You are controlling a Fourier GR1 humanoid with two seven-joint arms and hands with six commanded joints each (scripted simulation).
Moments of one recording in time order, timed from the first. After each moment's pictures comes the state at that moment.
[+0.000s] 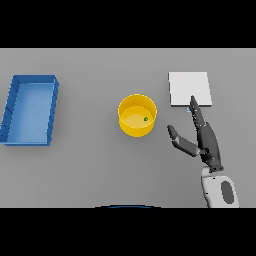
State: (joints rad) left arm -1.57 0.58 -0.26 -0.13 -0.65 -0.18 -0.04; right arm 0.03 -0.06 0.11 -1.66 0.20 -0.01 -0.12
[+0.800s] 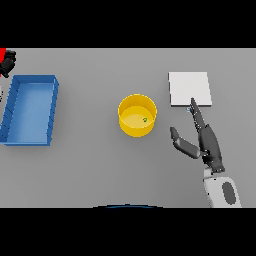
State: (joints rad) left arm -0.94 0.55 -0.02 -0.41 -0.22 0.14 0.19; right arm 0.04 -0.09 0.12 -1.64 0.21 0.00 -0.16
